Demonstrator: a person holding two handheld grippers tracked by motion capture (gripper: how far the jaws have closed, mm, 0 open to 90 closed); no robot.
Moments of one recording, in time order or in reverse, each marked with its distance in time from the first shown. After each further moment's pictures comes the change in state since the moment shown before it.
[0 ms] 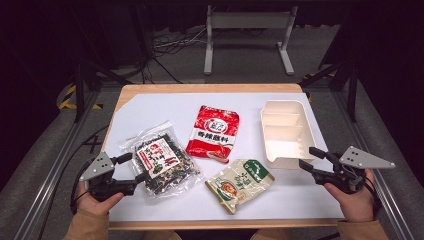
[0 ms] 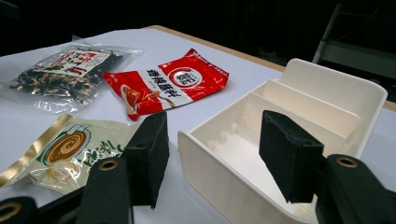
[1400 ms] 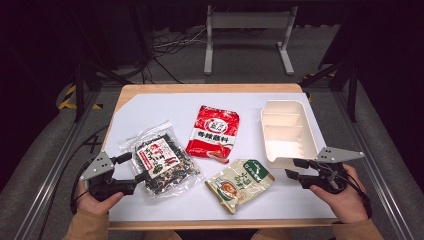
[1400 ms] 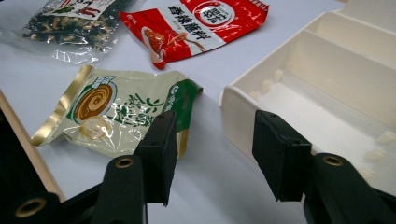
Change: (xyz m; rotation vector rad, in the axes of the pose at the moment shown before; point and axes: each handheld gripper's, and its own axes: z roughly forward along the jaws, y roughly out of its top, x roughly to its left) left arm 0.001 0.000 0.000 0.003 0.008 0.001; right arm 0.023 0.007 0.030 0.292 0.088 0.054
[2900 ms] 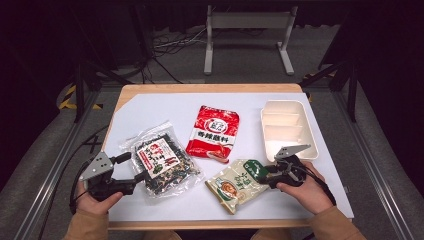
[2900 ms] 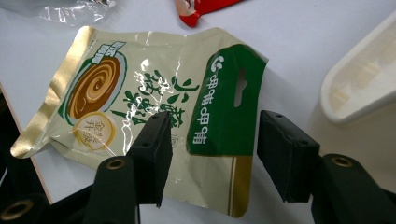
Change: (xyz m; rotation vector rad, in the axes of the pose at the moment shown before) left arm 0.001 -0.001 -0.001 -0.002 0.005 0.001; right arm 0.011 0.002 0.091 0.210 0.150 0.057
